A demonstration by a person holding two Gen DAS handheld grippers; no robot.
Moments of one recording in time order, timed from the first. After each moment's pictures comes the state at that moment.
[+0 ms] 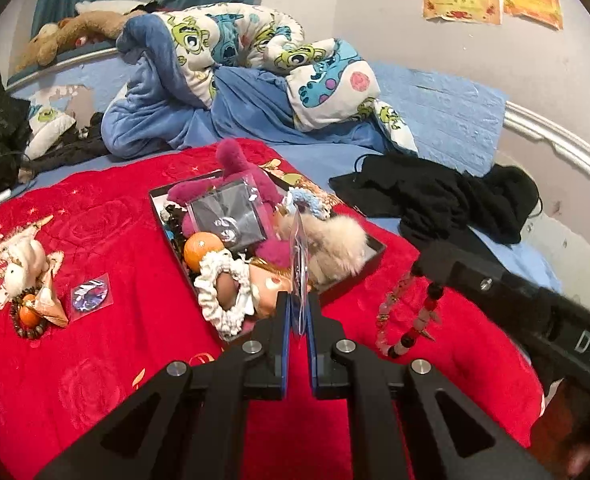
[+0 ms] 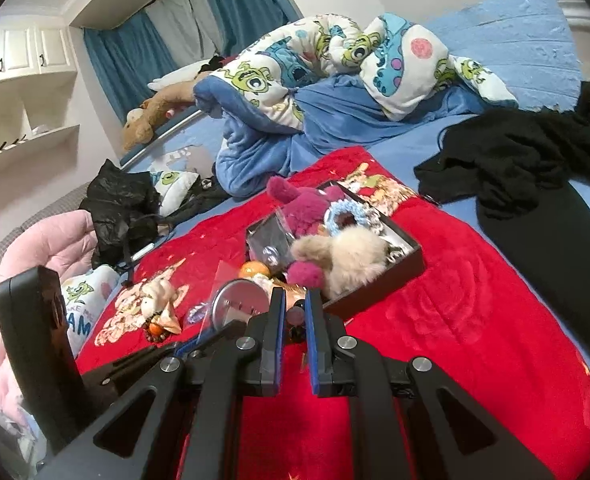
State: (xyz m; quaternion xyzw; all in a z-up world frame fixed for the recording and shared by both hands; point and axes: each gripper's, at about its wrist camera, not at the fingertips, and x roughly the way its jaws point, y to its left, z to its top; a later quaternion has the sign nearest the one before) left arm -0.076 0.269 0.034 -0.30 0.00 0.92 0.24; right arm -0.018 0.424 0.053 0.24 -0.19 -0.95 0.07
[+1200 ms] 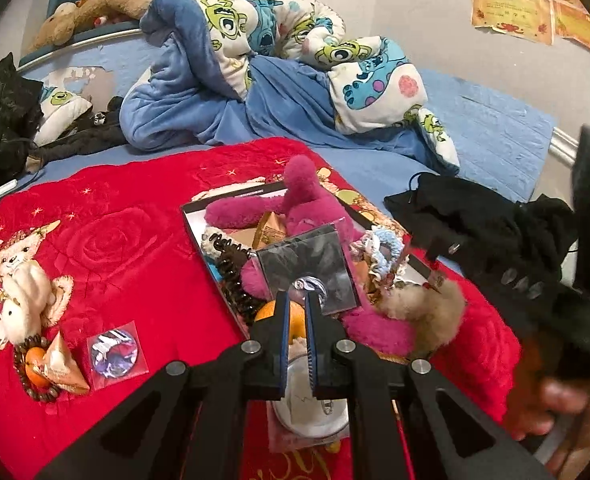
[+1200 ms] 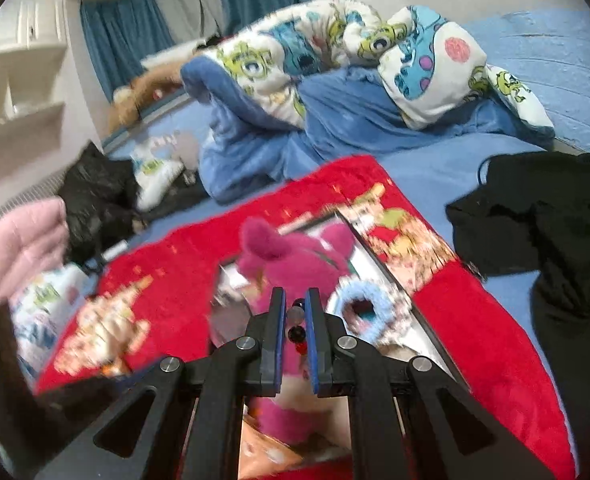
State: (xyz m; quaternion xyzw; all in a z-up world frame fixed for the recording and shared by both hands) left arm -0.179 0.238 0.037 -0.31 -0.01 0.93 0.21; right arm -0.175 0.425 0.050 0.28 -0.15 -0.95 0.05
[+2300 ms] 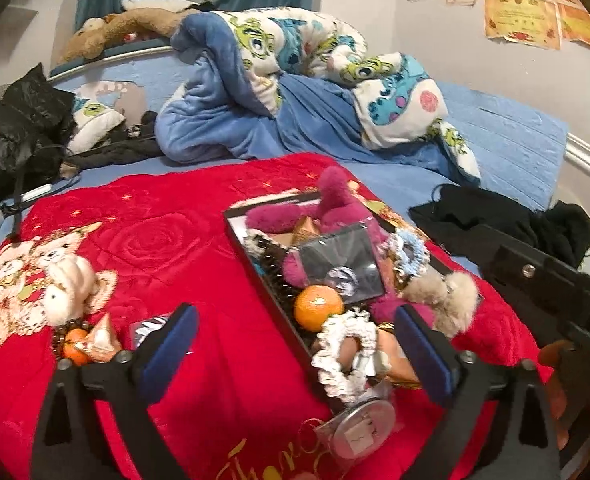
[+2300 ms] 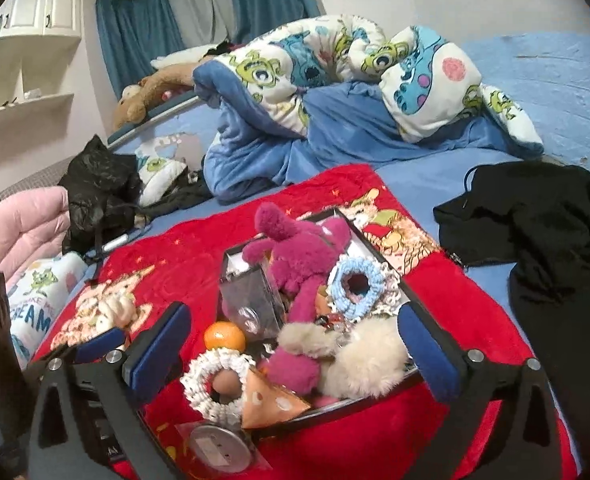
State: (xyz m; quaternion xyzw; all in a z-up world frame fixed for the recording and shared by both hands) left arm -0.149 0.213 0.042 -0.29 -0.01 0.95 0.15; right arm -0.119 0.409 0.063 0.24 -0.13 -0.96 0.05
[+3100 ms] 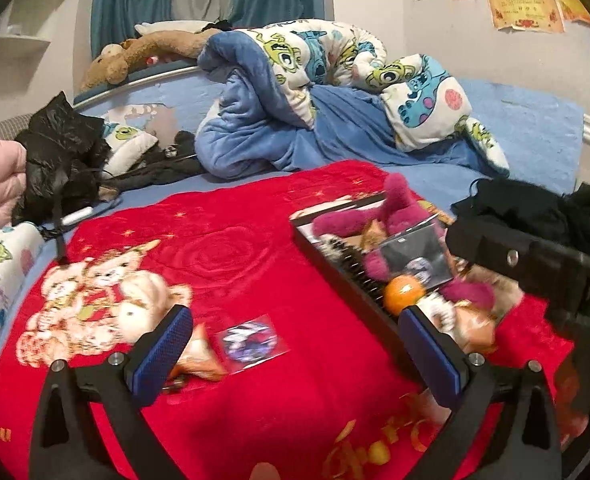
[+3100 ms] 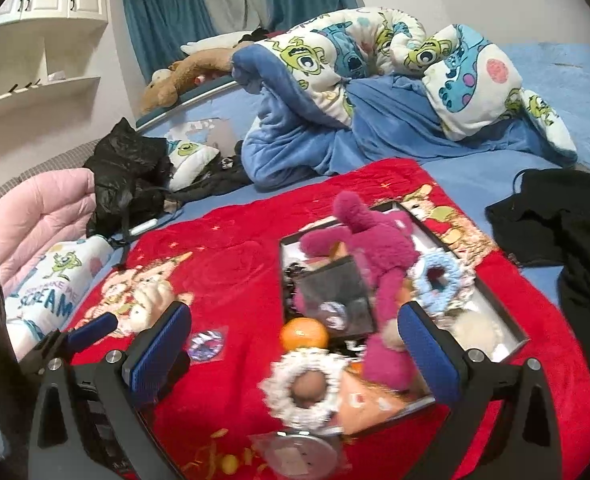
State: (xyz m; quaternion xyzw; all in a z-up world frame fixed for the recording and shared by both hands) left arm -0.134 0.149 0.050 -0.26 0.05 0.96 0.10; right arm -0.133 0.339 0.064 0.25 -0.12 -0.95 0.10
